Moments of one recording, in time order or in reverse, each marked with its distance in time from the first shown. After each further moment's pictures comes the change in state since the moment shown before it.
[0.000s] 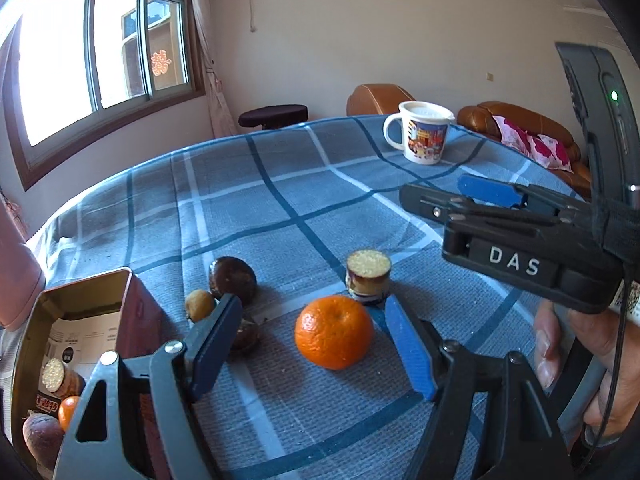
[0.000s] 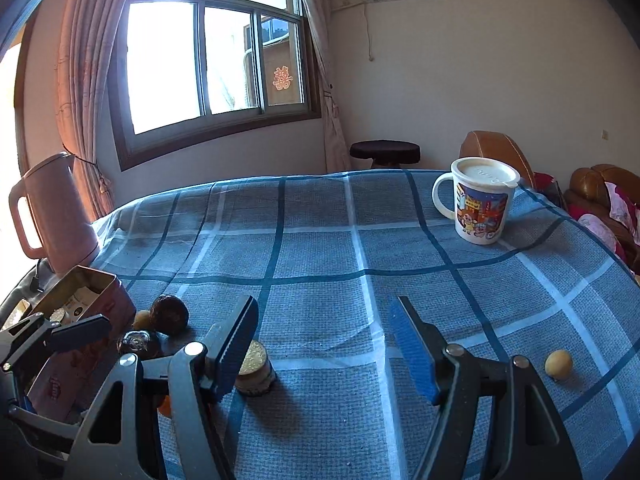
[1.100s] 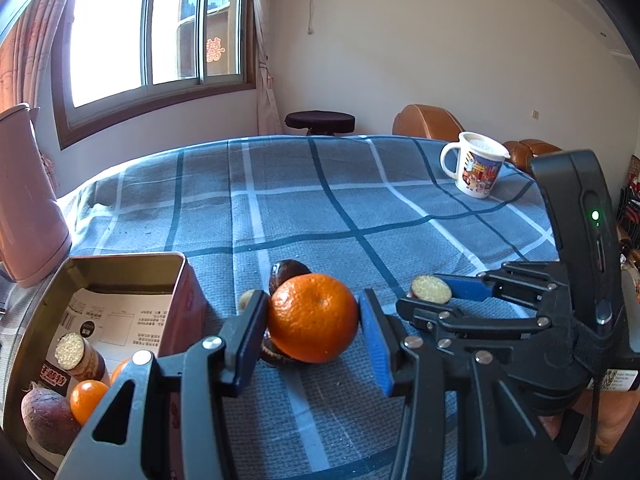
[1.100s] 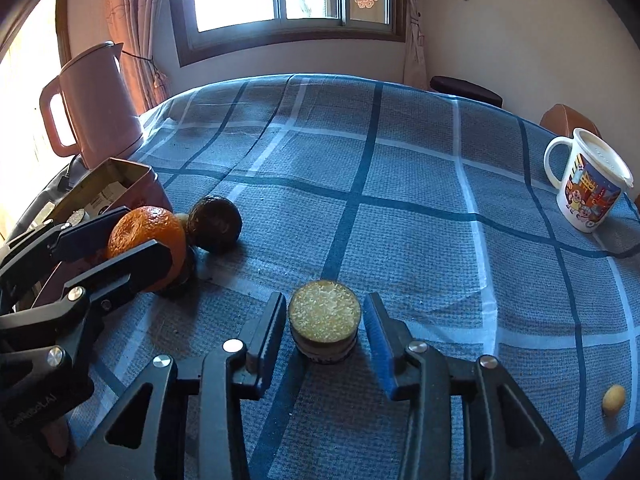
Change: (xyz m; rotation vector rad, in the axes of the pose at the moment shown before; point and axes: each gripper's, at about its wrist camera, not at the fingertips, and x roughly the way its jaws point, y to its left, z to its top) left arm -0.006 0.039 0.000 -0.173 -0.056 0.110; right arm 0.057 0.047 -0.015 -0.242 0.325 0.192
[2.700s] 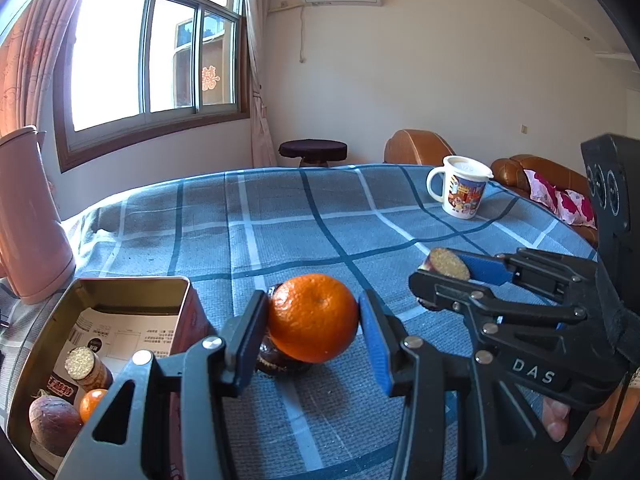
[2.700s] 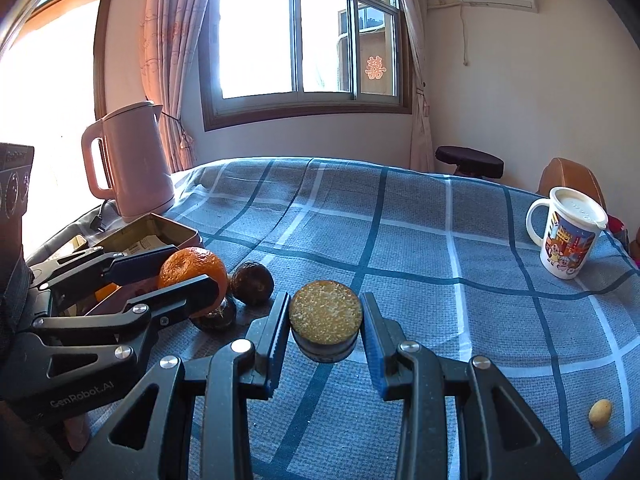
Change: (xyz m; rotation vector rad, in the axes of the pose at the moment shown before) left arm -0.022 -0.003 -0.003 0.024 -0.116 -0.018; right arm -0.056 0.004 -0.010 -0.015 -0.302 0.039
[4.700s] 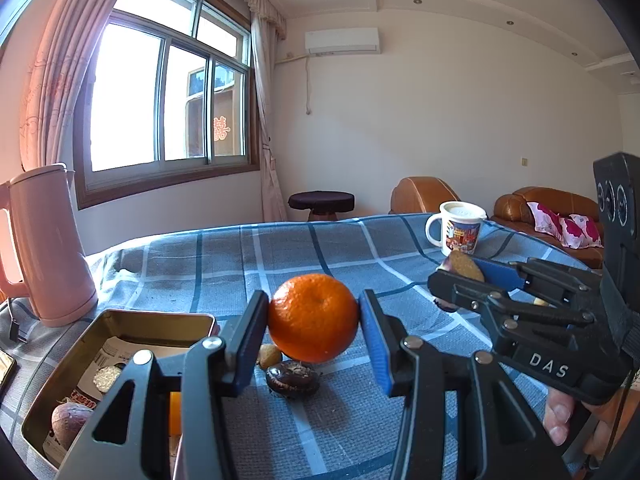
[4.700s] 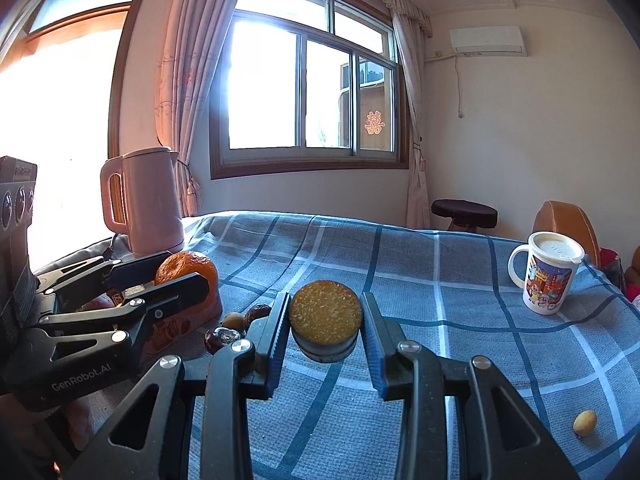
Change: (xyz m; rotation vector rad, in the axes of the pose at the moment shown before) left arm -0.040 -0.003 -0.007 0.018 -0.211 0.039; right arm -0.041 0.004 -0.006 -0.029 -0.220 -0.015
